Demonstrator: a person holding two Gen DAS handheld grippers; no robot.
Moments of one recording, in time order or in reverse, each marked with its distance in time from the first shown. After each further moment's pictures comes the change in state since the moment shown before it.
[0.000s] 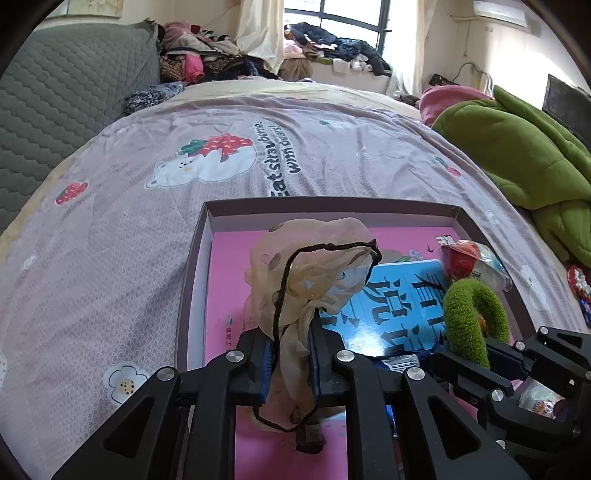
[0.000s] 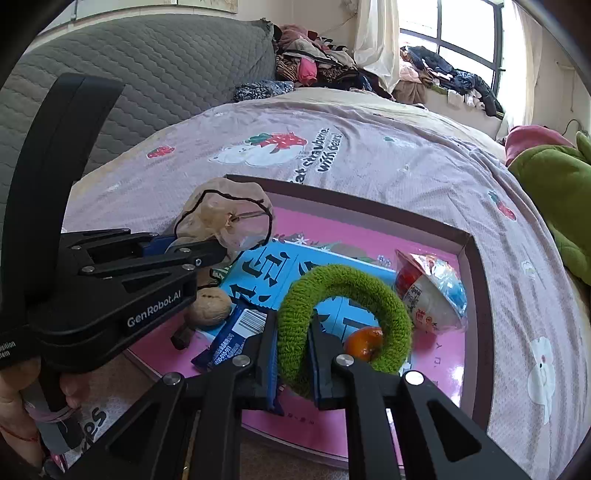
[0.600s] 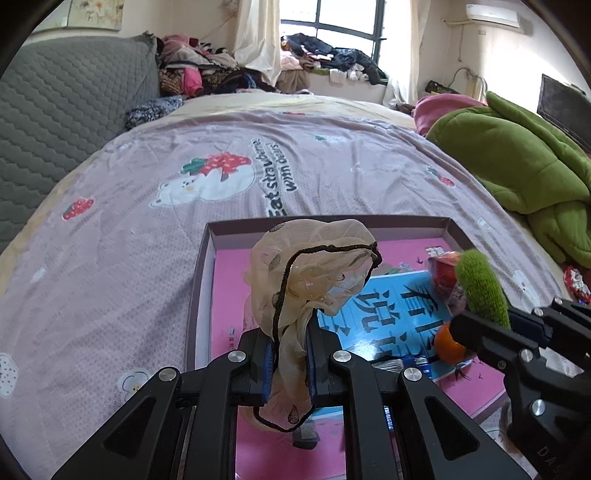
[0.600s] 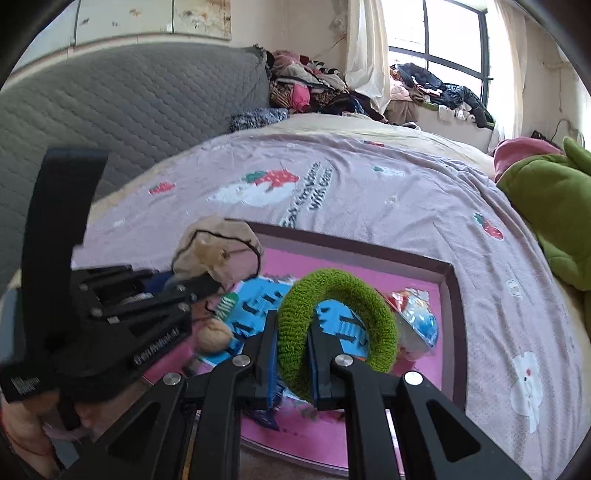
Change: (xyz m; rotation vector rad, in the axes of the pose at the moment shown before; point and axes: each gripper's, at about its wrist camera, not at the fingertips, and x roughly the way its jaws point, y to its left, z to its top) left arm -0.017 -0.003 0.004 0.015 -0.044 0.008; right arm -0.028 -0.008 0.017 0.025 -0.092 -0.007
